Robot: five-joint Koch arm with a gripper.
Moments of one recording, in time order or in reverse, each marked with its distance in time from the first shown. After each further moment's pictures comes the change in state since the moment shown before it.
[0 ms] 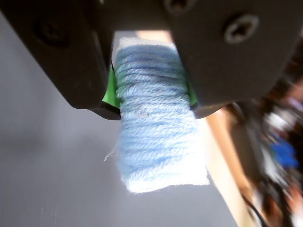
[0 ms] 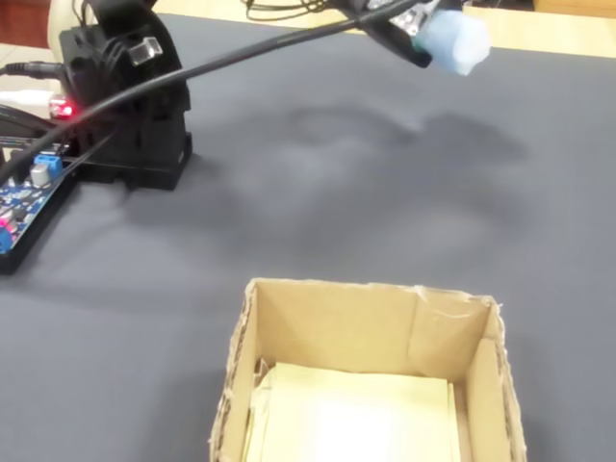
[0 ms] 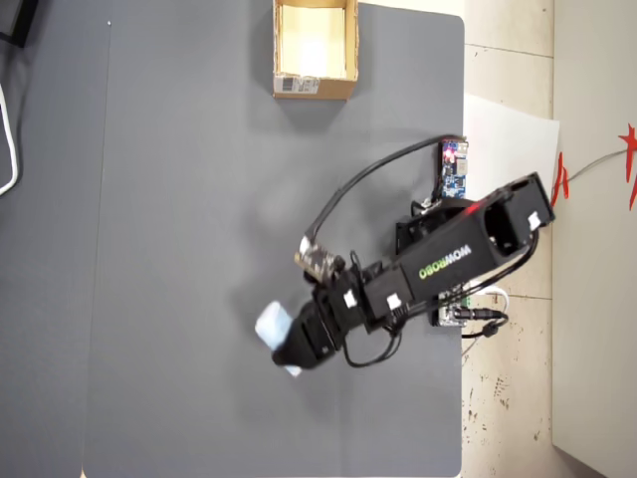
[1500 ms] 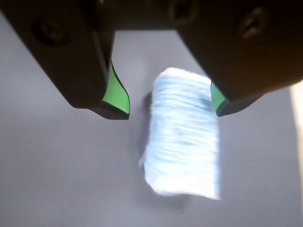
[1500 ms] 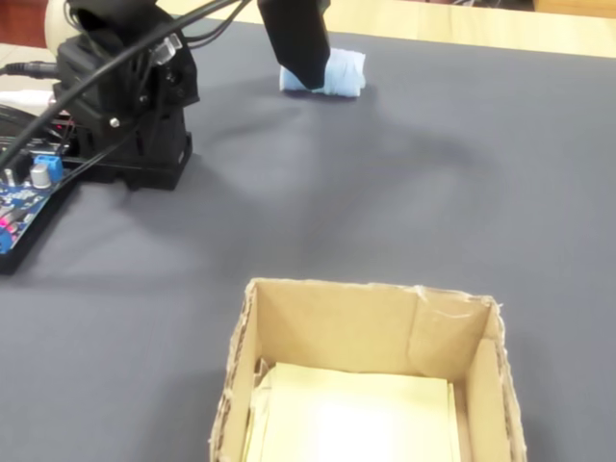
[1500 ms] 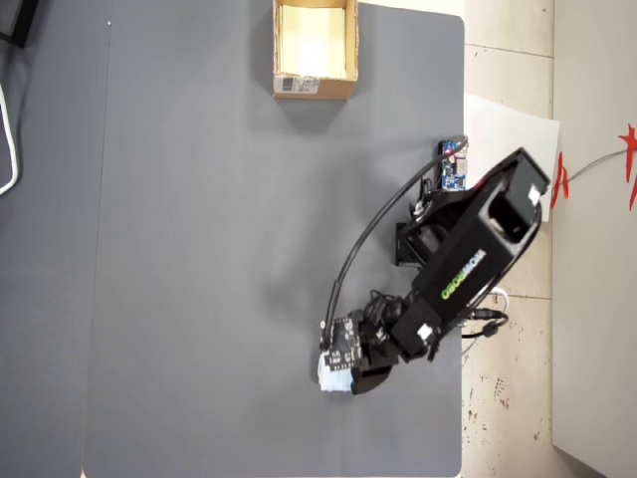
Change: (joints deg) arm -26.3 -0.4 0.7 33.8 41.1
